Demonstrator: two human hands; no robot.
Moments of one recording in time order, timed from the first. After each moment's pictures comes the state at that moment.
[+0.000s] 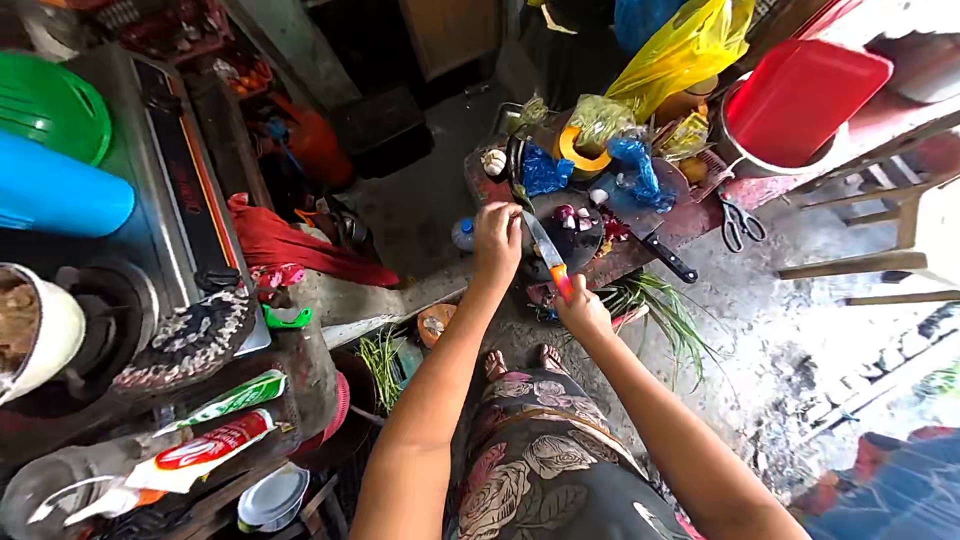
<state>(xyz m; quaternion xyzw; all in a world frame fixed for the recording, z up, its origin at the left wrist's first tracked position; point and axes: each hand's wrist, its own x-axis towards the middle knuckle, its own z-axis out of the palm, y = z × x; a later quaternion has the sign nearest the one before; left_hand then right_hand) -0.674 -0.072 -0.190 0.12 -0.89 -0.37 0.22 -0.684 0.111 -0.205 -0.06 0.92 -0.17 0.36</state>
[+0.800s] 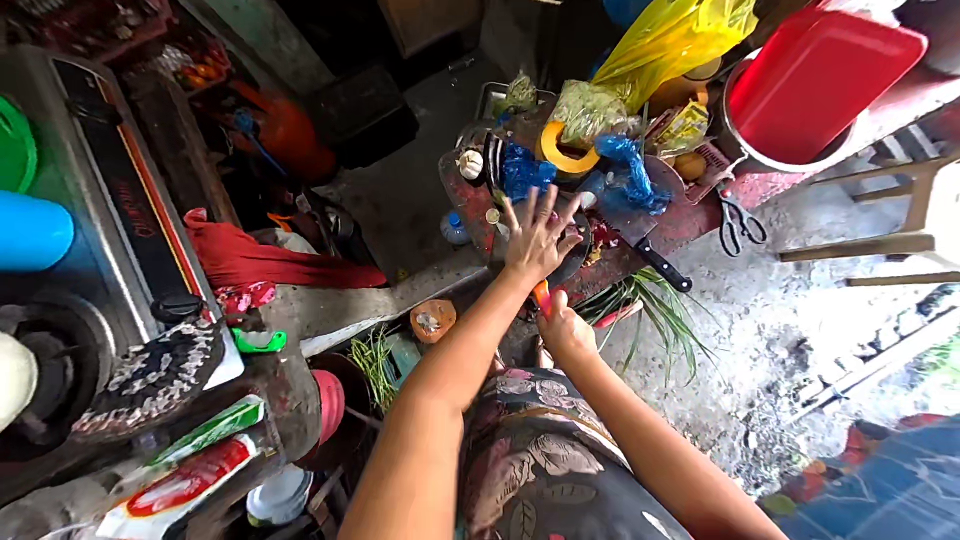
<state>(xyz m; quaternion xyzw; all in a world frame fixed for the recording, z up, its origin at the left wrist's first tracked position) -0.768 -0.014 -0.249 0.02 -0.95 -0.14 0.27 -0.691 0.103 -0.207 -0.06 0.90 -0.09 0.43</state>
